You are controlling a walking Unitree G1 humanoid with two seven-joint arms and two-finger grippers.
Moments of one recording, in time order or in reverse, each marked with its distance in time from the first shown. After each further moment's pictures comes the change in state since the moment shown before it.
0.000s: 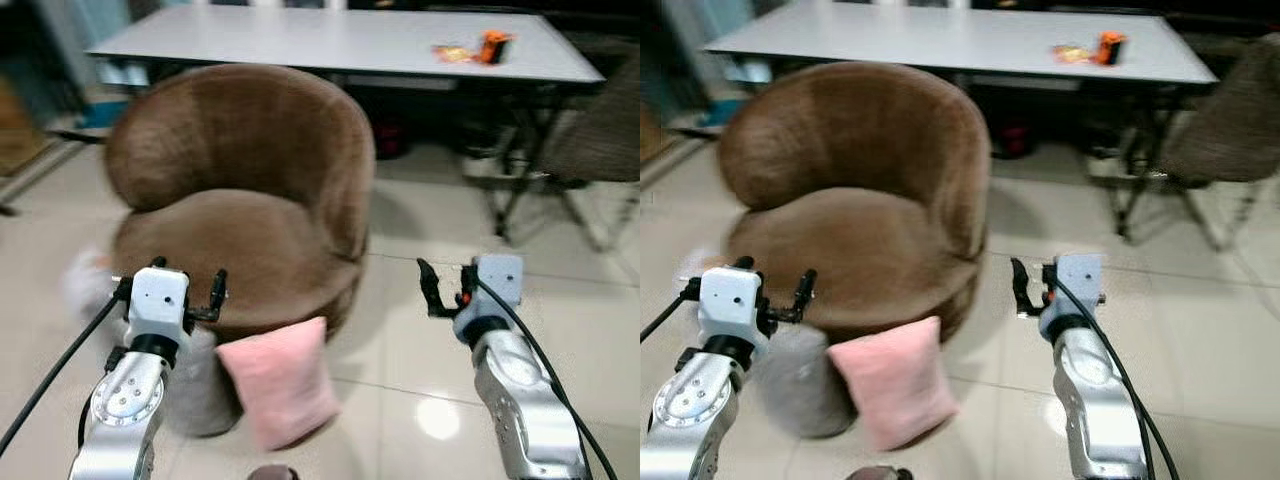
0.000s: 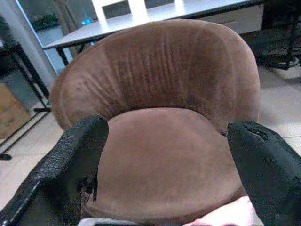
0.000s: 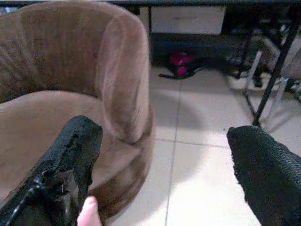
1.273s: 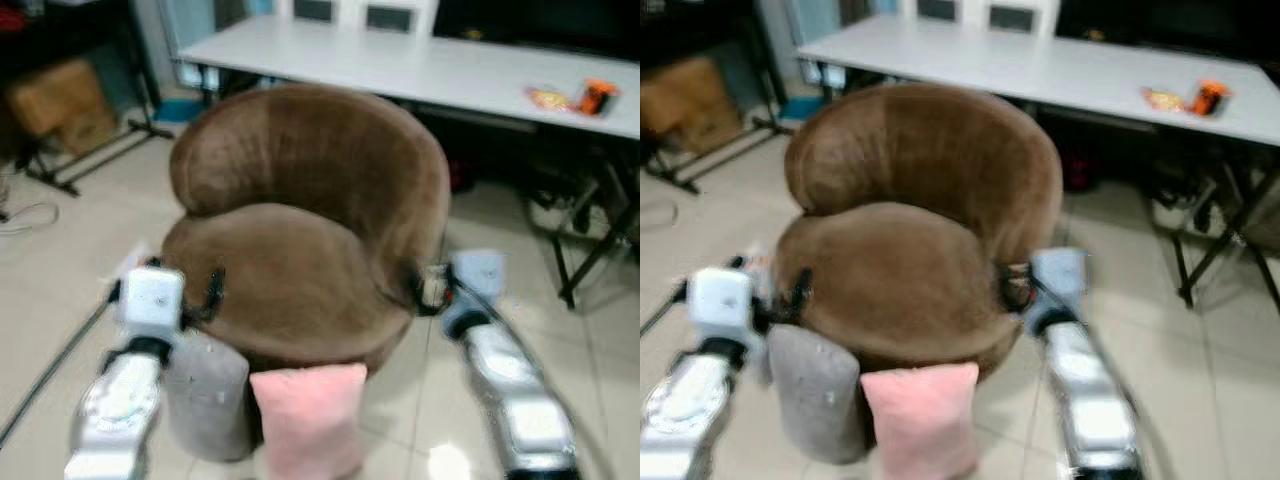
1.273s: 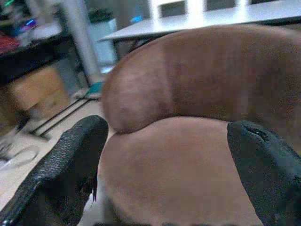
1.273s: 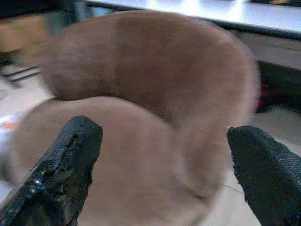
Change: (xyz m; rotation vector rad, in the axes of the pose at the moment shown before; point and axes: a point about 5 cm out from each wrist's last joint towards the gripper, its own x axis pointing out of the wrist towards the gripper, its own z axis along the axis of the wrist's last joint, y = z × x) left arm -0.004 0.009 0.001 0.002 -0.017 0.053; right arm 0.010 0.030 0.005 -0.045 -0.026 0.177
